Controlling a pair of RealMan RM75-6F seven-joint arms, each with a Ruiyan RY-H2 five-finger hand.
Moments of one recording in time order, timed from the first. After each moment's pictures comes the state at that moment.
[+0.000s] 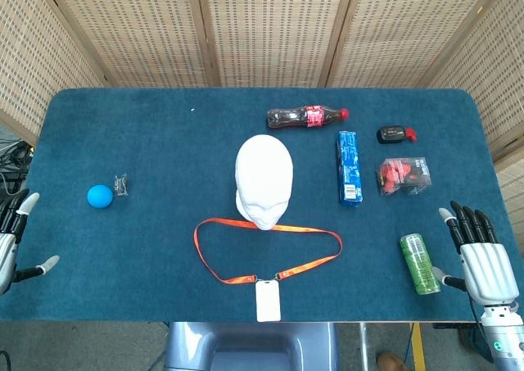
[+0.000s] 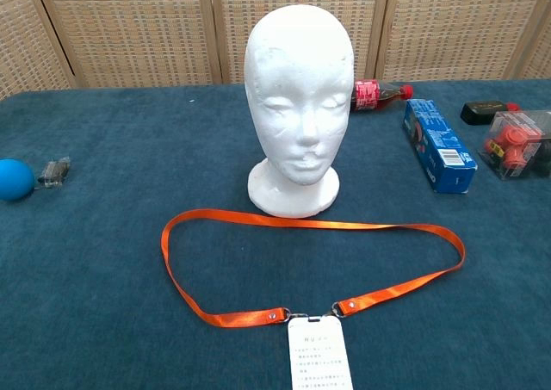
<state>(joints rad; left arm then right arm) -0.10 -1.03 -0.05 -1.74 1.50 1.50 0.02 0.10 -1.09 0.07 -1.67 -1.54 1.49 -0.09</state>
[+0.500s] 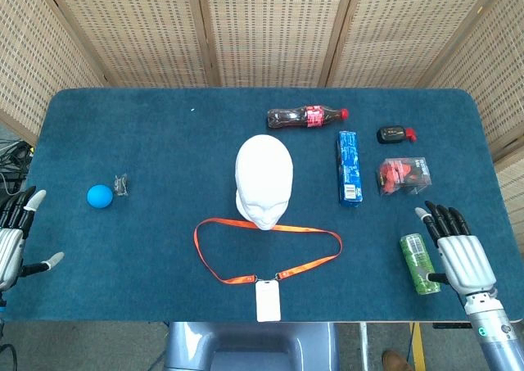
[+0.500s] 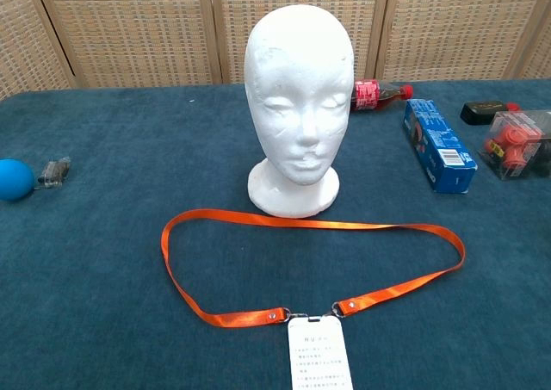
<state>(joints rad) -0.12 -1.05 -0.07 -1.72 1.47 1.45 0.04 0.20 -1.08 0.07 -1.68 -1.52 1.29 -0.07</state>
